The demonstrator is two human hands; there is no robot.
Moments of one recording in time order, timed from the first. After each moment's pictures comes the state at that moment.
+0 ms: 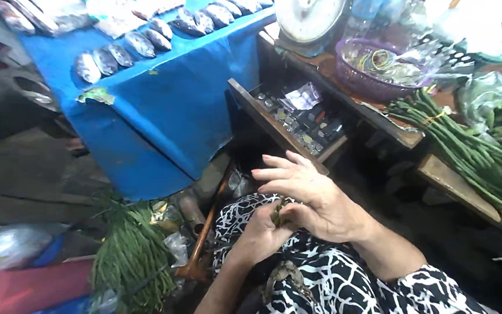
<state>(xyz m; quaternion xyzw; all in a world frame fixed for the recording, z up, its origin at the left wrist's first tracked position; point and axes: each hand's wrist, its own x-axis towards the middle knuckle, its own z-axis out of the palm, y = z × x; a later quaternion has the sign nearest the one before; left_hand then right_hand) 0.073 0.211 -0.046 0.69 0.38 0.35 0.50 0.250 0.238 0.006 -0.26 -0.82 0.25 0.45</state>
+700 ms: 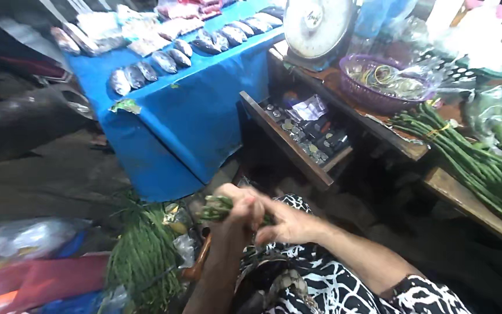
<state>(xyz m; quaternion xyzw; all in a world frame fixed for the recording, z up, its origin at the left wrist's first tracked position) 0.053 0.236 -0.022 0.50 0.22 0.64 0.54 0.209 0.247 -0.044 -0.19 -0.71 0.59 0.34</state>
